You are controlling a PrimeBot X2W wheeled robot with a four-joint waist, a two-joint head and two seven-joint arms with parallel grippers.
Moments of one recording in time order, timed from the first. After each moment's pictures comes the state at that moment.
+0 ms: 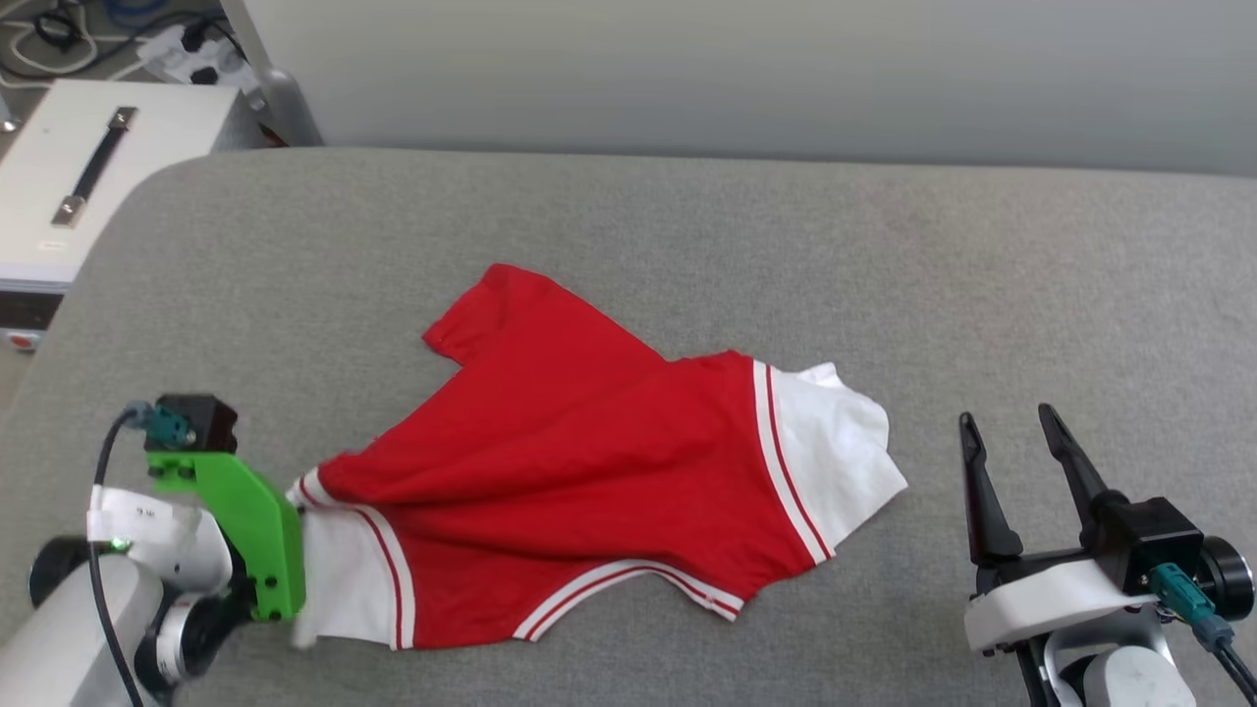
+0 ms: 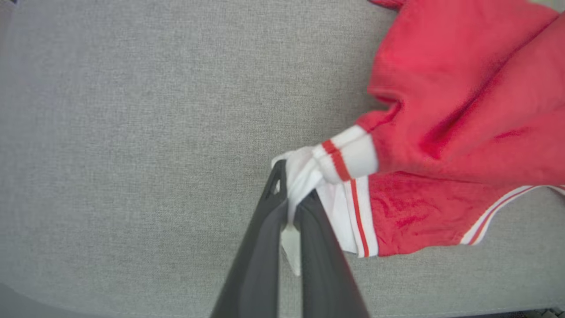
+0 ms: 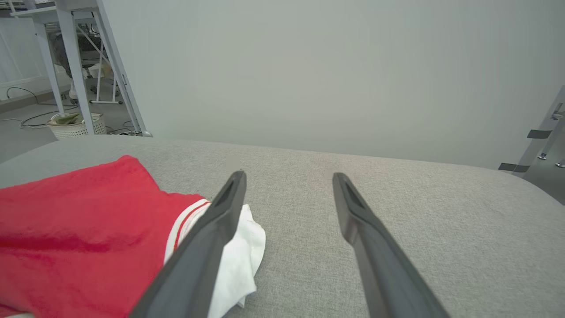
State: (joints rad) left arm -0.27 0.68 -0.46 0.16 -0.85 0.14 0.55; right arm -0.04 -0.05 -0.01 0.09 0.03 0.13 -0.26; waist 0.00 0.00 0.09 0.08
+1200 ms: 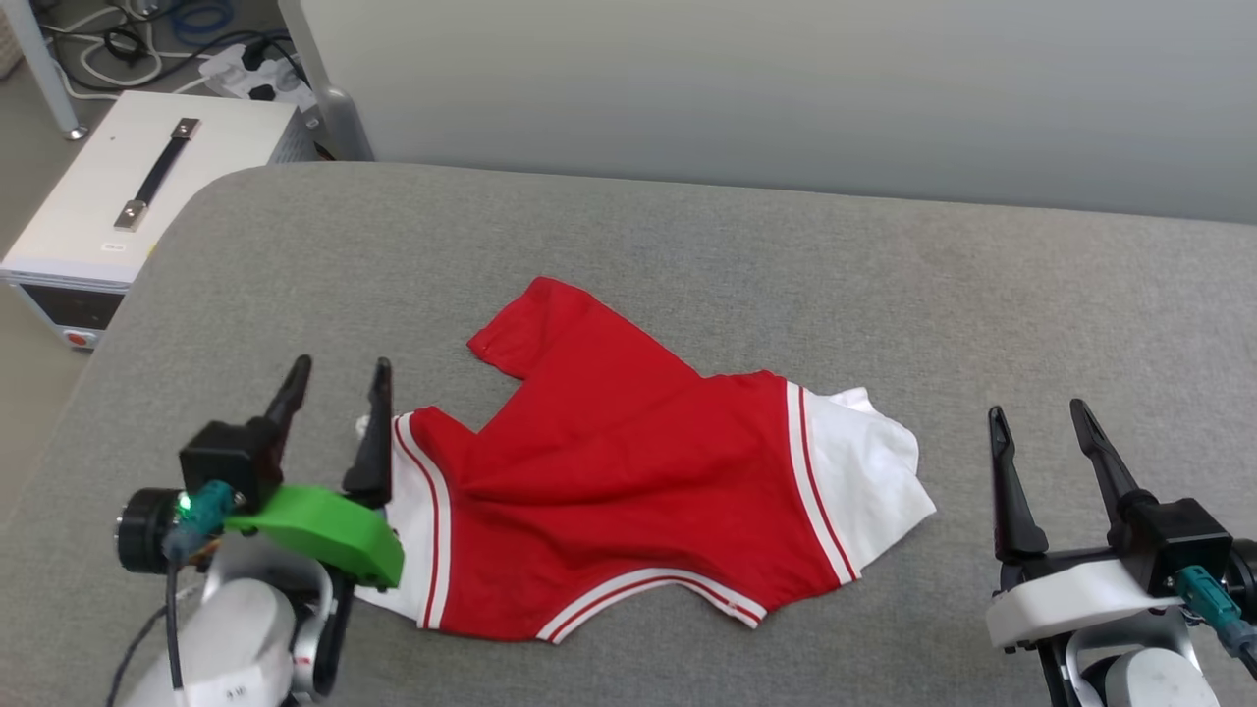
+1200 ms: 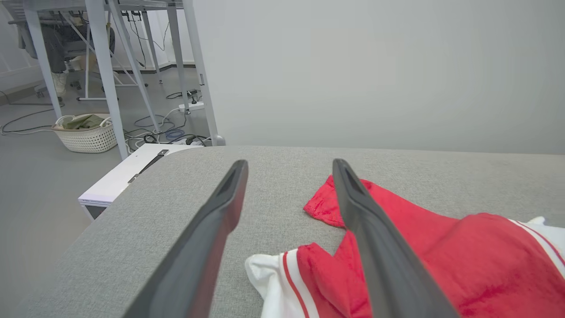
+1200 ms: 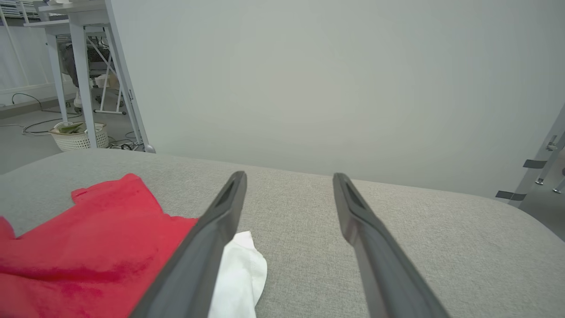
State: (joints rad) left arm -0.26 0.48 -0.44 0.19 -0.60 0.18 -0.25; right arm -0.04 -0.05 -0.06 0.06 0.01 0.13 -0.26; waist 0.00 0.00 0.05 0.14
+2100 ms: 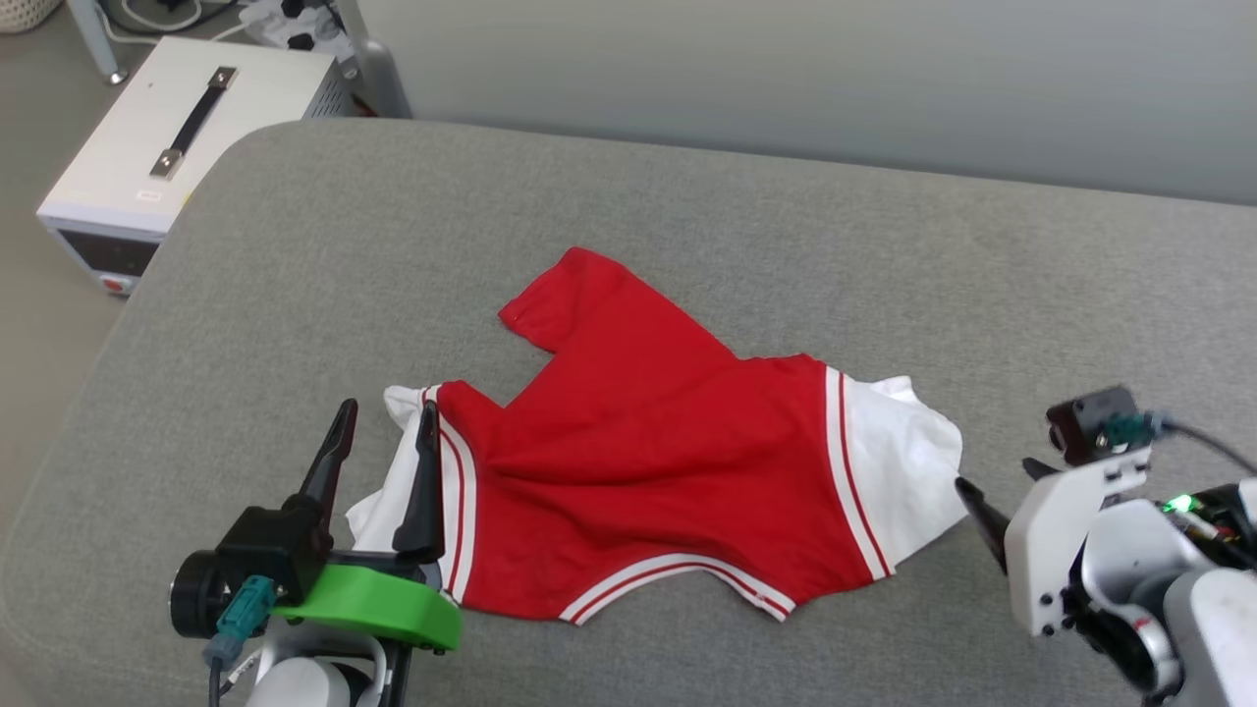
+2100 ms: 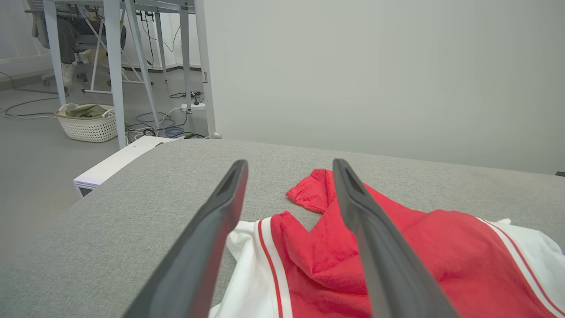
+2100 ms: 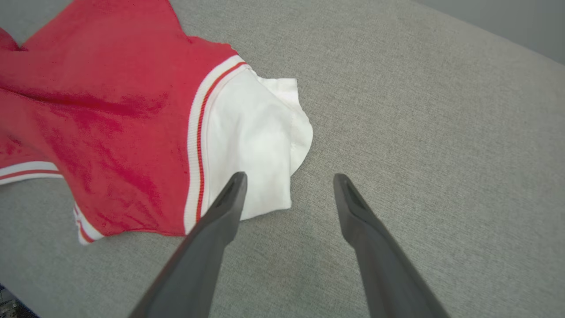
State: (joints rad) left arm -0.04 0.22 -0.20 0.02 -0.33 0.05 -0.26; right arm -0.14 -0.31 0.16 -0.01 0.28 0.13 0.59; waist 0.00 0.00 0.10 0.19
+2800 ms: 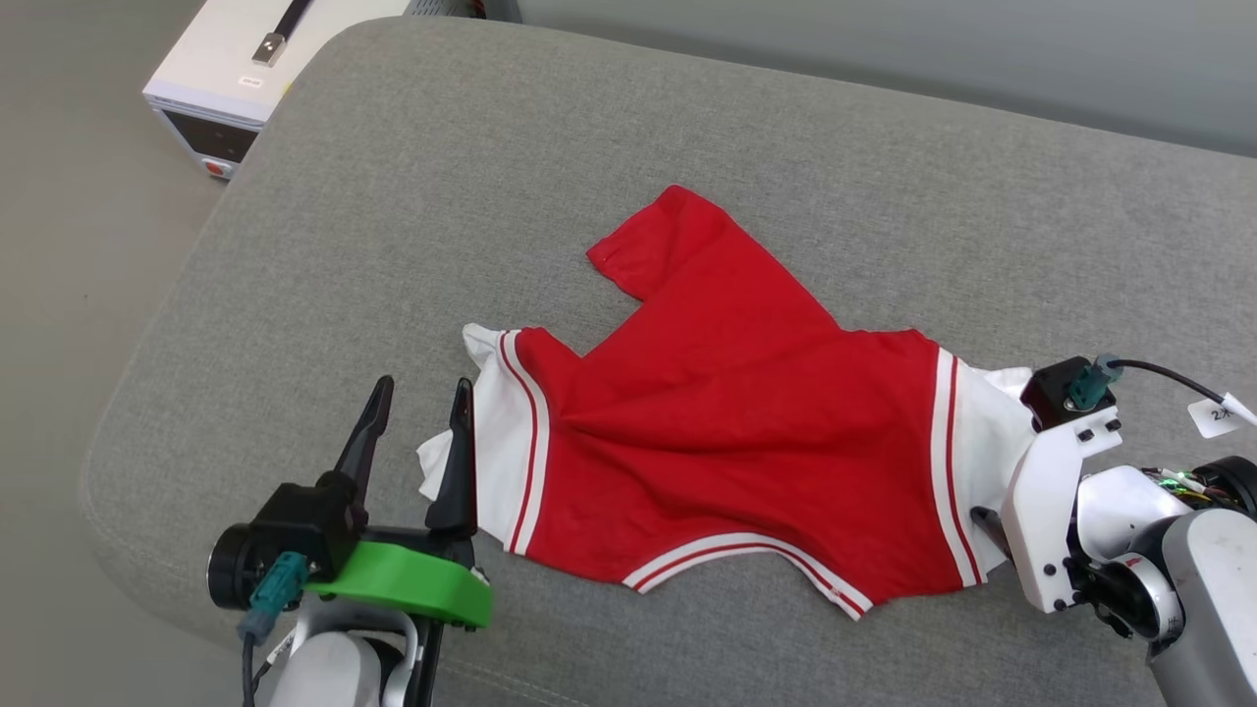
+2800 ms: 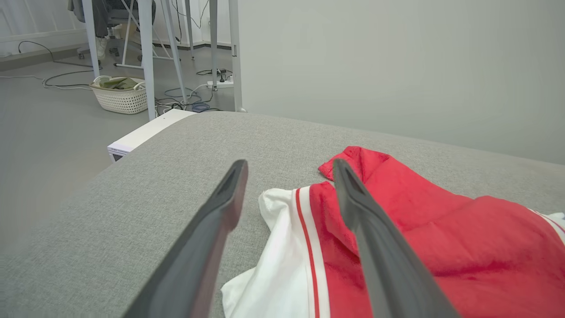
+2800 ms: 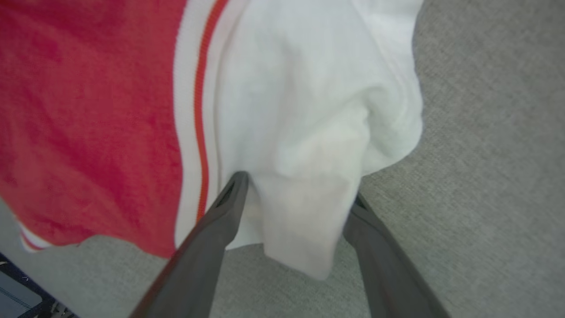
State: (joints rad) left arm -0.09 0.09 -0.12 0.07 -0.23 -0.07 -0.26; right arm -0.28 -0.39 0.26 0.10 0.36 0.13 0.93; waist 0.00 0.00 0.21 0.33
